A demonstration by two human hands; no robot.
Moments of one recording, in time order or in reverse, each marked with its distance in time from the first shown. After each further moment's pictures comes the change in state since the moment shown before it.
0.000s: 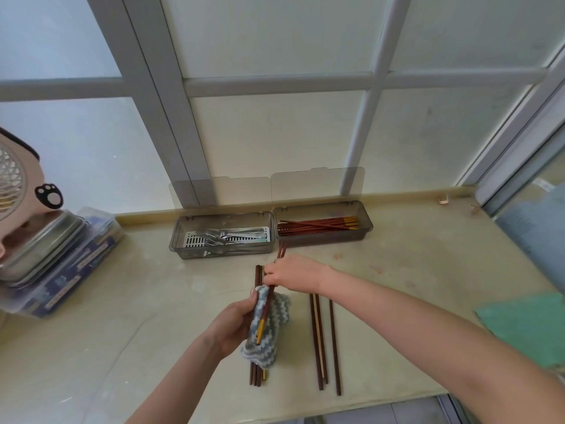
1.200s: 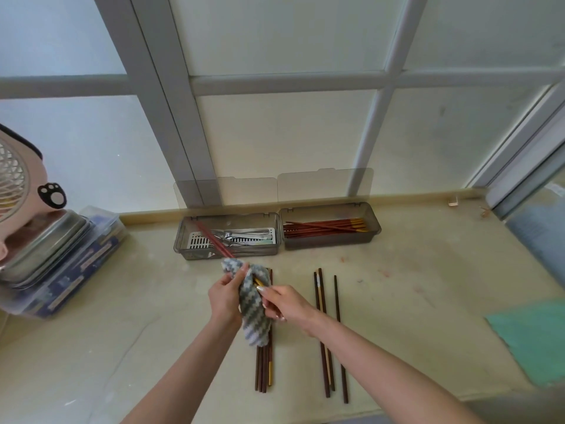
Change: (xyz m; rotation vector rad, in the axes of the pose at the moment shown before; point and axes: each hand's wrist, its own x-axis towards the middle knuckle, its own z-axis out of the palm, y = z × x) left_hand 0.027 0.033 -0.005 -0.297 0.516 0.298; right_hand 0.007 -0.066 0.022 1.680 0.212 0.692
